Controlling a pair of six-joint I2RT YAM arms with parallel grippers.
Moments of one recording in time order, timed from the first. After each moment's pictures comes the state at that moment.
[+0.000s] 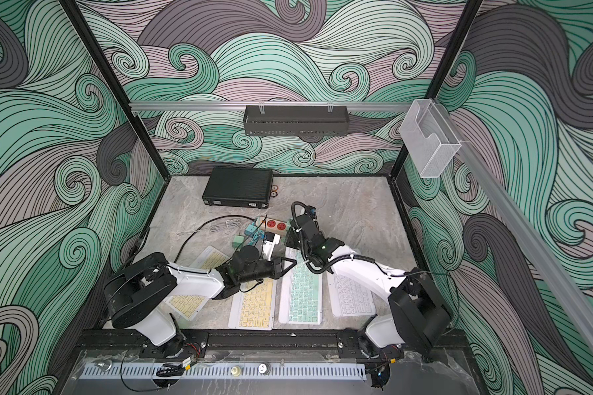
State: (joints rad) left arm -0.92 1.64 0.56 0.76 0.26 -0.86; right arm 0.72 1.42 0.87 -0.15 0.15 0.82
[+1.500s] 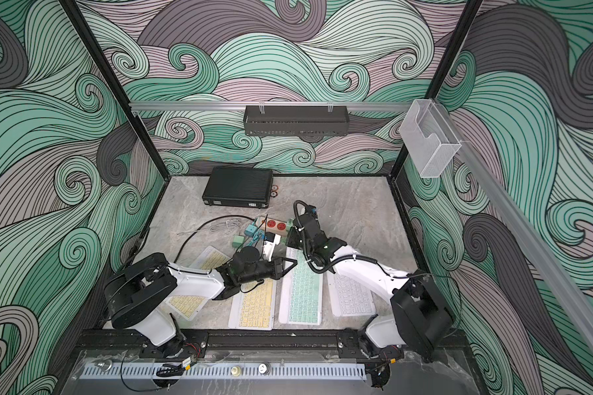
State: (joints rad) left arm -0.93 1.64 0.56 0.77 0.24 -0.86; right arm 0.70 1.40 0.87 -0.15 0.11 0.78
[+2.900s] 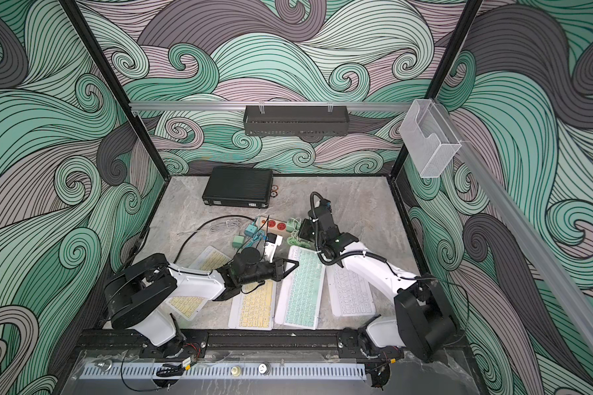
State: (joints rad) left arm -0.95 1.64 0.56 0.78 0.25 -0.84; right arm 0.57 1.37 0.86 -0.16 0.08 0.74
